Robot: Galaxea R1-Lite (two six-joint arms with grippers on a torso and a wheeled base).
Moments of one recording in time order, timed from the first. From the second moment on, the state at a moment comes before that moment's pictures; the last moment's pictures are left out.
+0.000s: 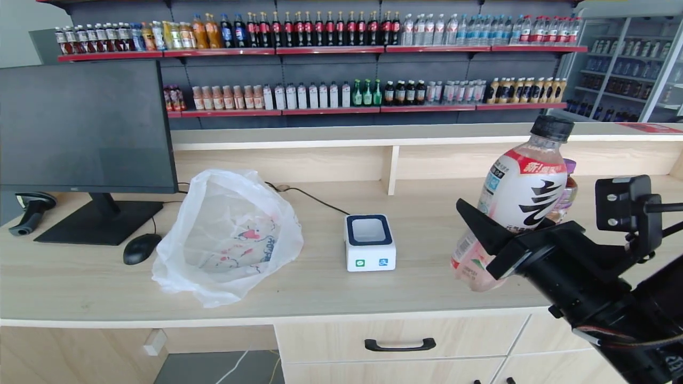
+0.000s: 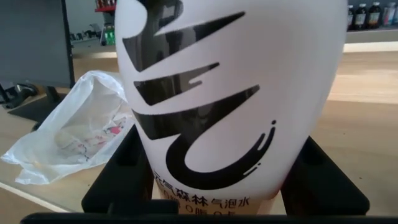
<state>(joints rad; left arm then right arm) 0.00 0.00 0.00 0.00 0.00 -0.01 0.64 1.62 -0.30 -1.57 -0.24 0.04</state>
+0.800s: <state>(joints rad) 0.00 0.00 0.00 -0.01 0.00 -0.01 0.64 1.62 -0.34 -1.57 -0.20 -0.09</state>
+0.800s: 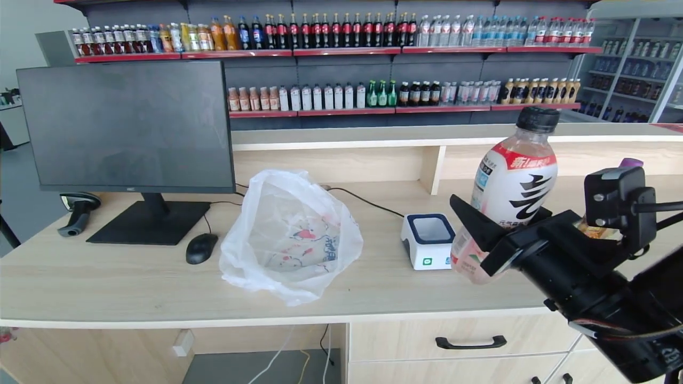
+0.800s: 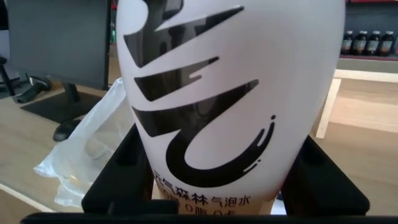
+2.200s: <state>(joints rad) 0.00 0.00 0.00 0.00 0.00 -0.01 0.39 1.99 -0.67 -1.57 0.59 -1.08</state>
